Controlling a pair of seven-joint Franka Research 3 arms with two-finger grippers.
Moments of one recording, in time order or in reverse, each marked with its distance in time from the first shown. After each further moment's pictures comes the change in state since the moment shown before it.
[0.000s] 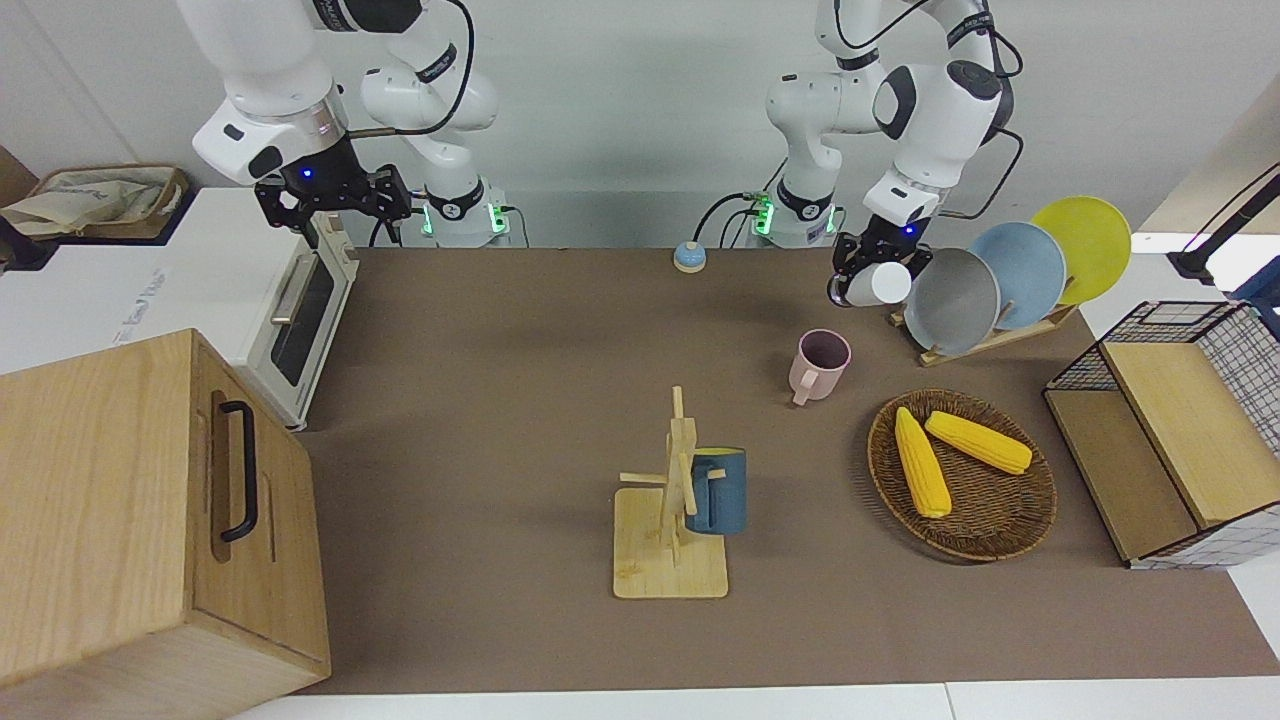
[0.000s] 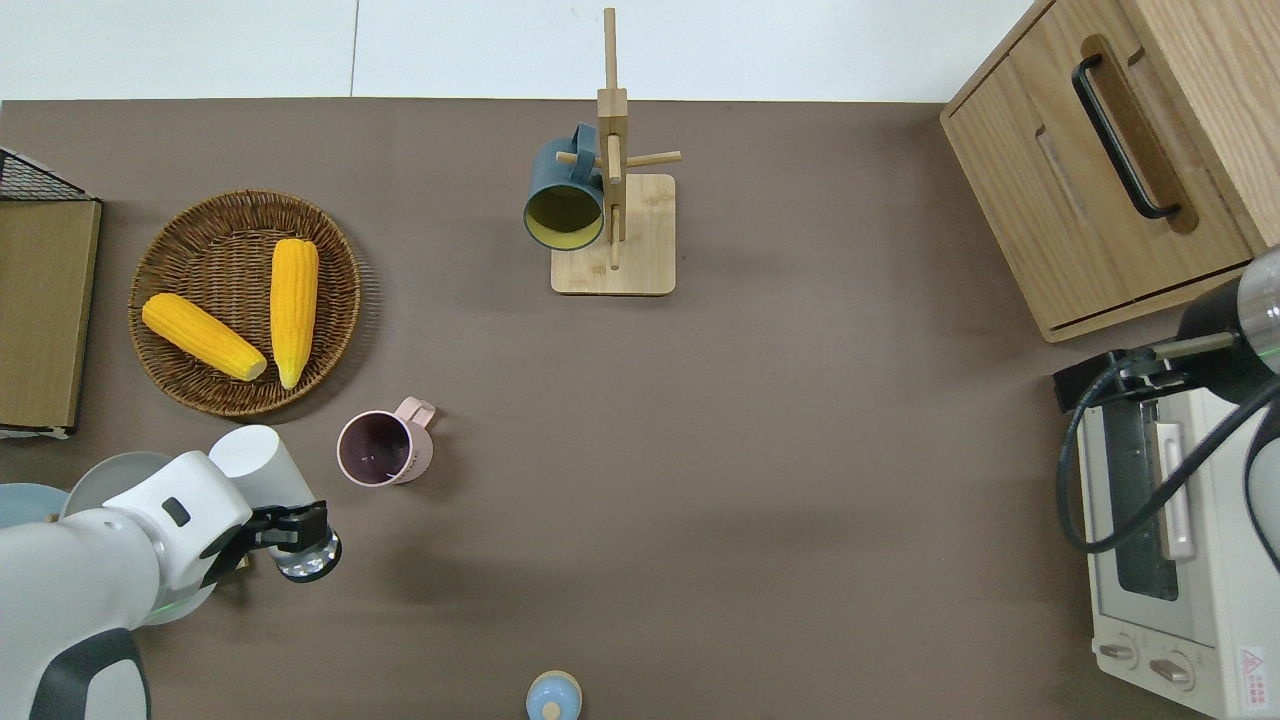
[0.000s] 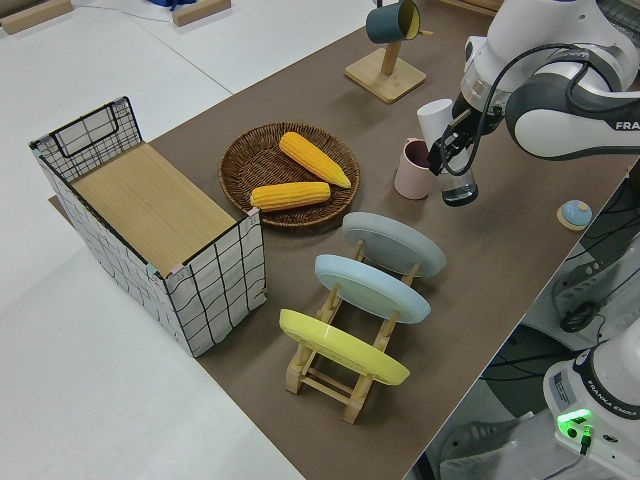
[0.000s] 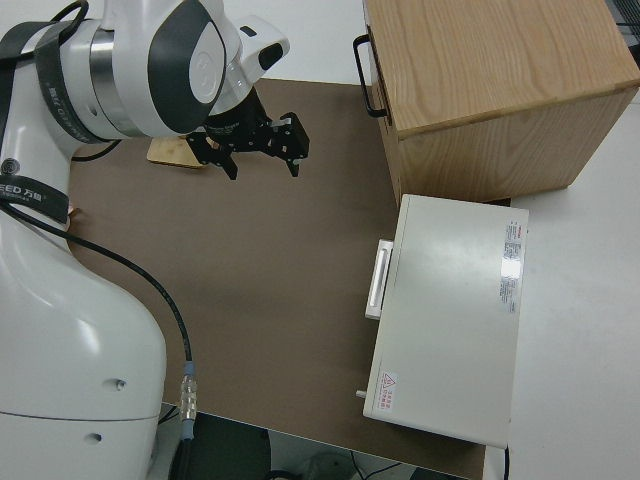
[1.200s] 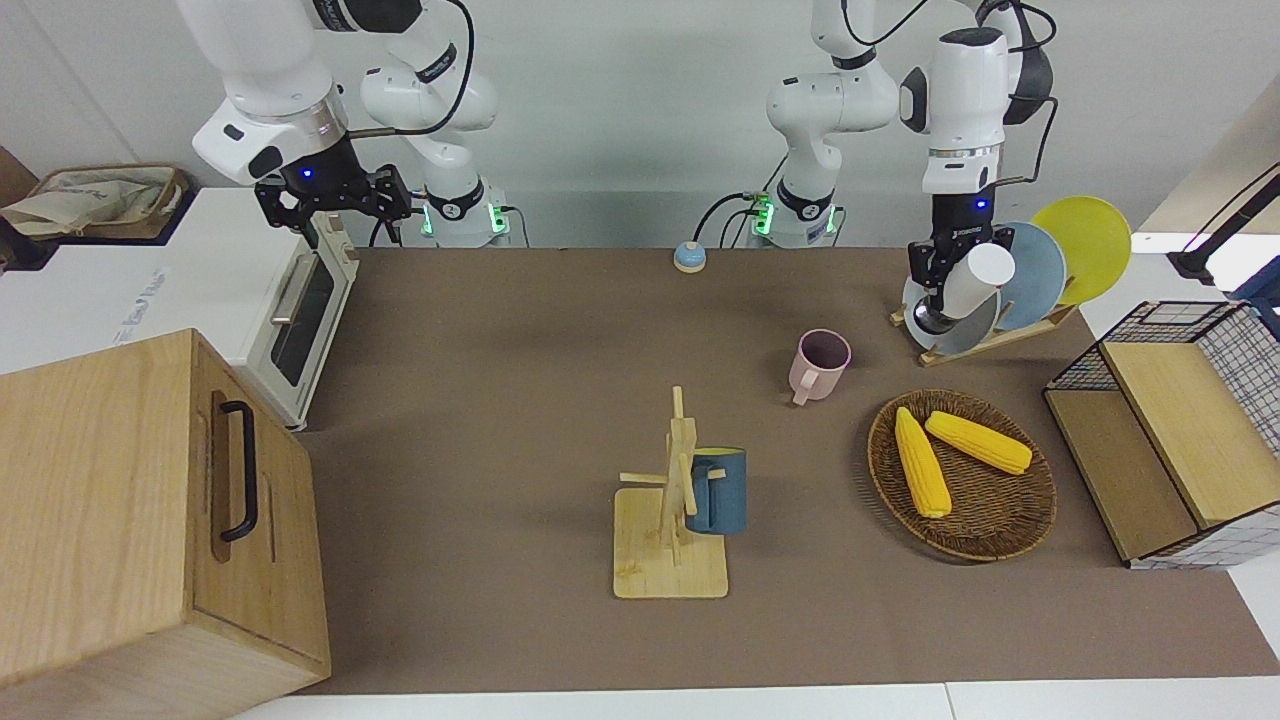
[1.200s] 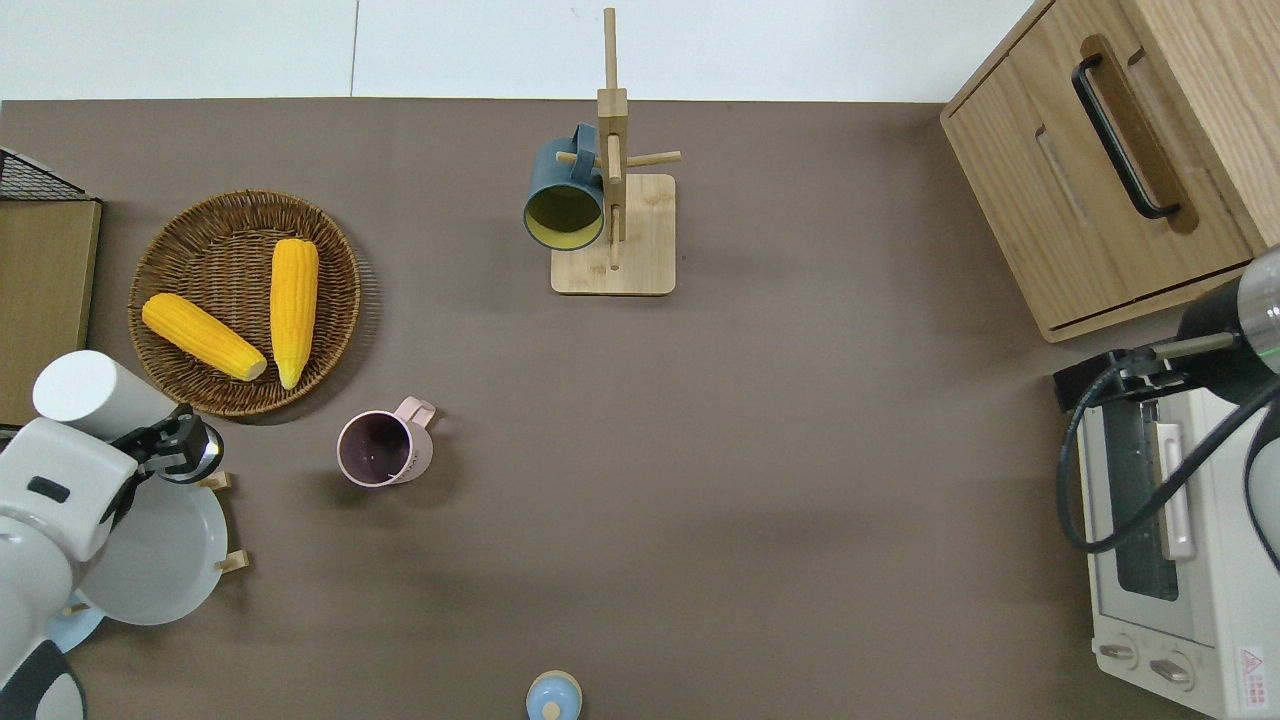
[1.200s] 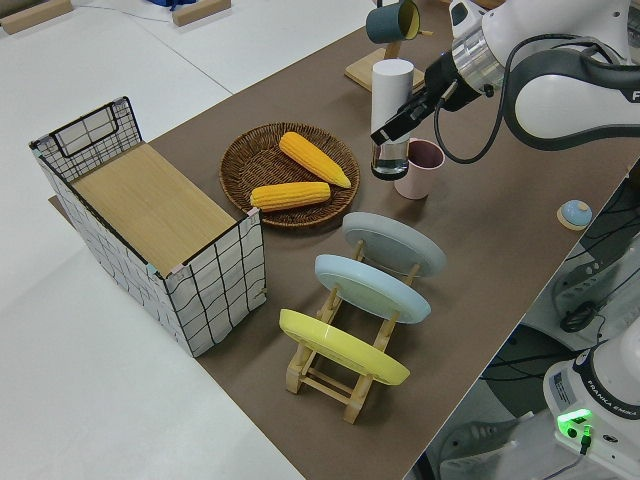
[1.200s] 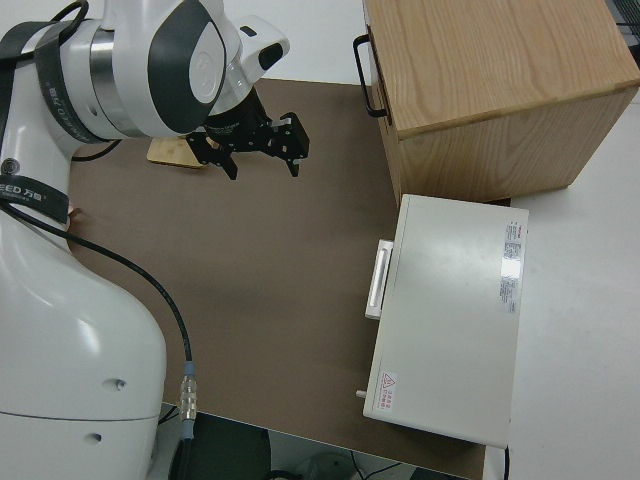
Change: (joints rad) left arm 0.122 -0.005 -0.008 0.024 0.371 0.342 -0.339; right arm 0.000 0.000 0.000 0.000 0.000 0.000 0.000
